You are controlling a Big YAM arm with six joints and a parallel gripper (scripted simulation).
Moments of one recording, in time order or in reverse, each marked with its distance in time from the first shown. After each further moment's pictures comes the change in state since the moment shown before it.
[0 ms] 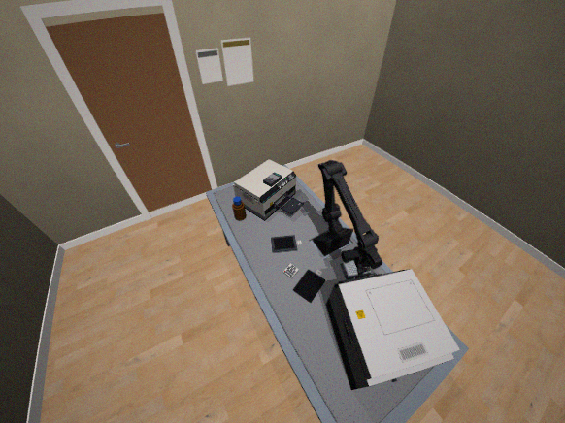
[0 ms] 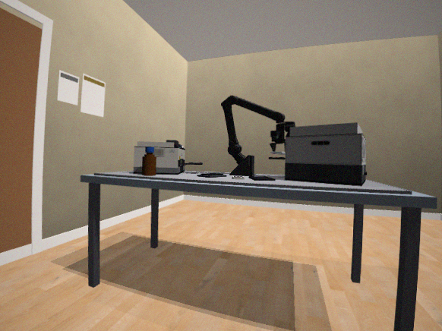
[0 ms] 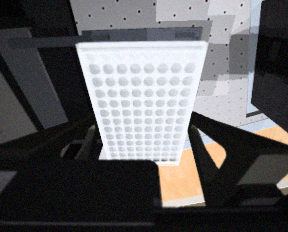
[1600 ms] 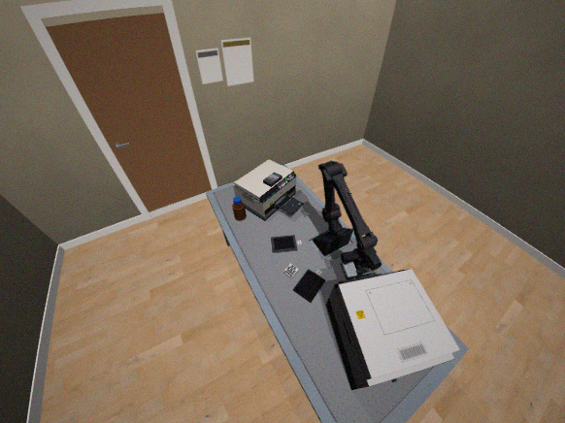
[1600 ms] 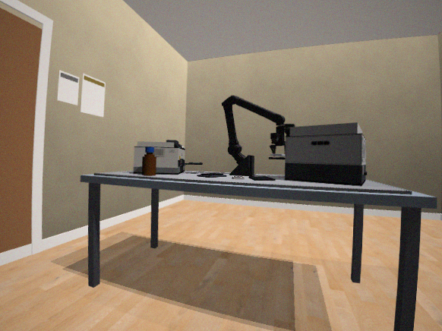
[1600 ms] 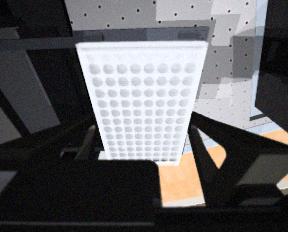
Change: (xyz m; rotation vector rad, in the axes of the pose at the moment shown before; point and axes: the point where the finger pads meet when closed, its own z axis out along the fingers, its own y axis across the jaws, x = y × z) arm 0.001 -0.001 0.015 0.003 0.000 0.000
